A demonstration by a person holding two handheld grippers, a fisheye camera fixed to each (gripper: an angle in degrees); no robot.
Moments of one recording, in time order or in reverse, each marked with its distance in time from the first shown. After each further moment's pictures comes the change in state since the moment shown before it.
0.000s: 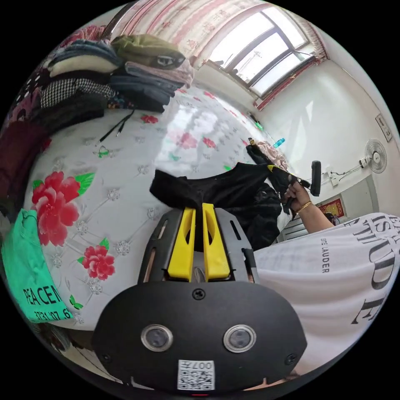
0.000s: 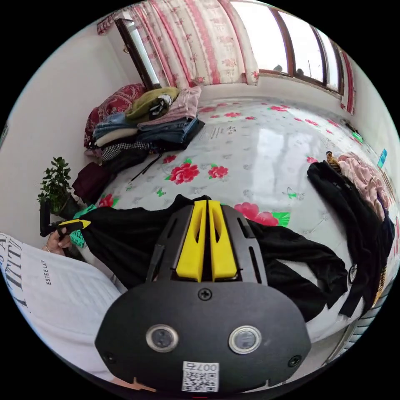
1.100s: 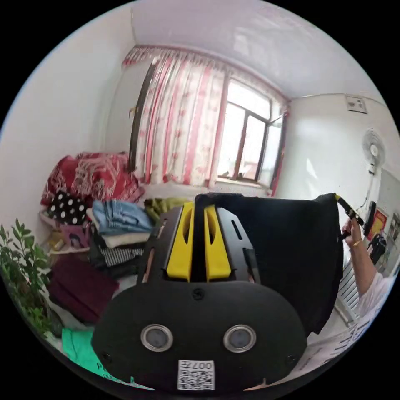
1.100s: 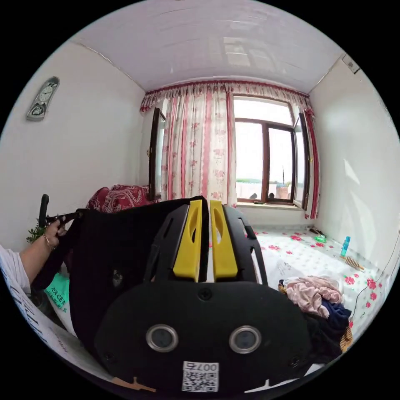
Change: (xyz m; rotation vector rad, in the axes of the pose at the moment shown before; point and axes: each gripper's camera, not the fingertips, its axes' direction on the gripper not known) left arm 0.057 -0.150 -0.189 0.546 -0.402 0.026; right arm -0.012 -0.168 -0.503 0.810 0.182 -0.200
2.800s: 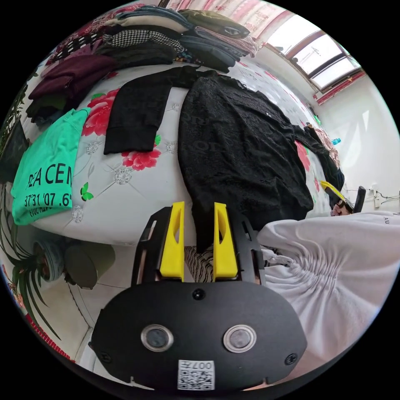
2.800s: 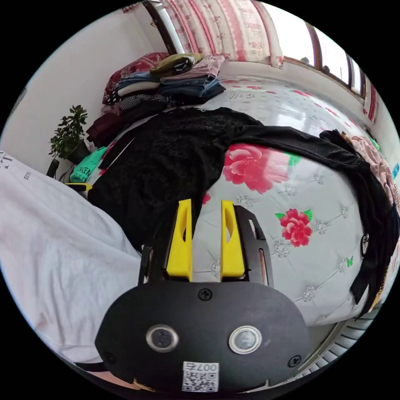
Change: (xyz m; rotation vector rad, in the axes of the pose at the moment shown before) left arm -0.051 0.360 0.148 -0.815 0.032 -0.138; right arm -0.054 0.623 0.138 -0.957 -0.307 0.065
